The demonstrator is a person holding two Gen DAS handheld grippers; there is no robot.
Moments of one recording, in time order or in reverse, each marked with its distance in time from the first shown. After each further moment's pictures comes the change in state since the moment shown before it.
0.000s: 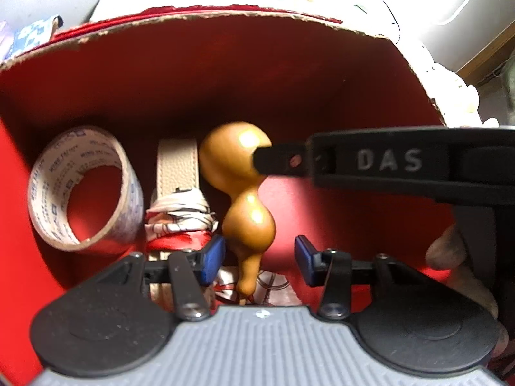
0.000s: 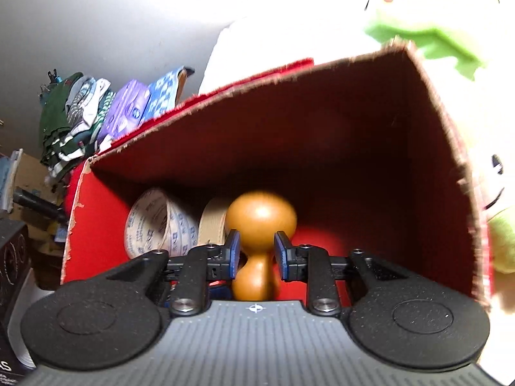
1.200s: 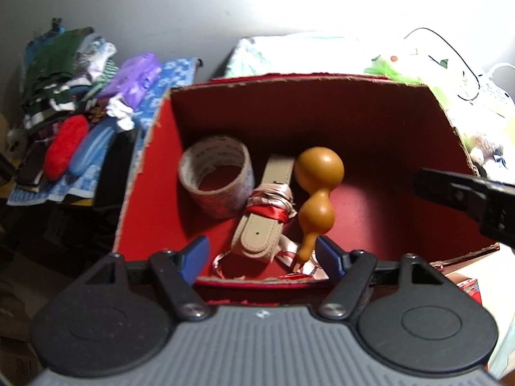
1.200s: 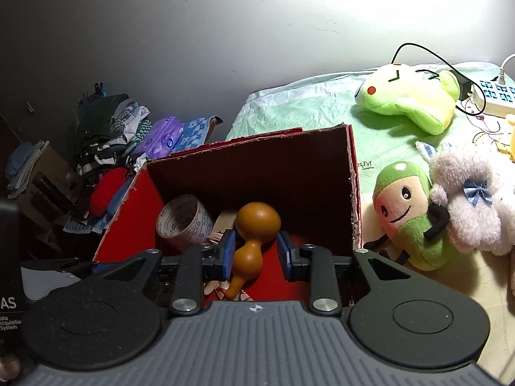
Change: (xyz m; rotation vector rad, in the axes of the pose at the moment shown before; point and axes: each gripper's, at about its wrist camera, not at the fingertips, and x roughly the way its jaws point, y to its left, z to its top) left arm -0.065 -0.073 -0.036 -0.168 -0.224 0.513; right arm -0.103 -0.004 -0.049 -0.173 -0.207 0.049
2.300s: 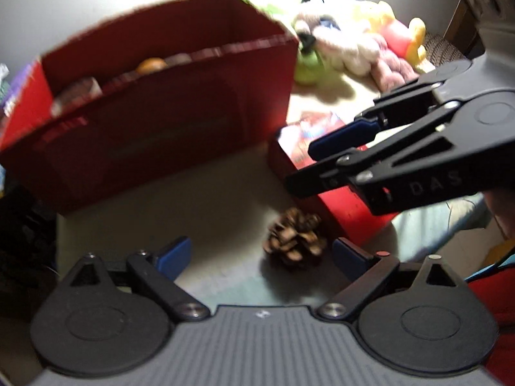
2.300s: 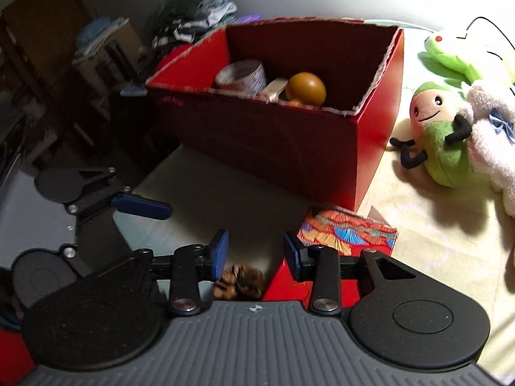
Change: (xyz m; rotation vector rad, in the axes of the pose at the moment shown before) left arm -0.024 -0.065 -0.133 0.304 0.058 -0.358; right arm -0.036 -0.022 -0.103 -0.380 0.286 0.196
